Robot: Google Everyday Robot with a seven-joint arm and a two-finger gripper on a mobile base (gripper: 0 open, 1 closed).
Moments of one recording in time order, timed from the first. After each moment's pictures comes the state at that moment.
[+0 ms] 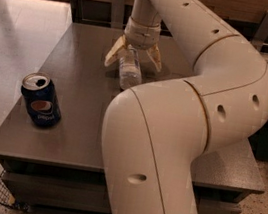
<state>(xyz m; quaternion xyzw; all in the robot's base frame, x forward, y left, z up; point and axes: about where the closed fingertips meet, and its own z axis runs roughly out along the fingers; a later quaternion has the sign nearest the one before) 0.695 0.007 0.828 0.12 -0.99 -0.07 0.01</state>
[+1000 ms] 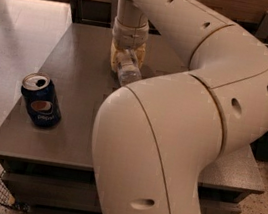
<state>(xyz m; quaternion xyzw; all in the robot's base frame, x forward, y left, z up) 0.698 0.031 0.829 0.17 -0.98 -0.02 -0.05</state>
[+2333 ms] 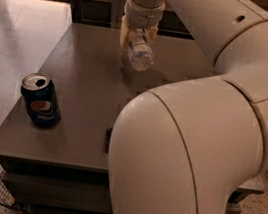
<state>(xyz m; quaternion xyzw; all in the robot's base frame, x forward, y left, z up) 0.720 0.012 0.896 0.21 -0.97 -0.02 -0.15</state>
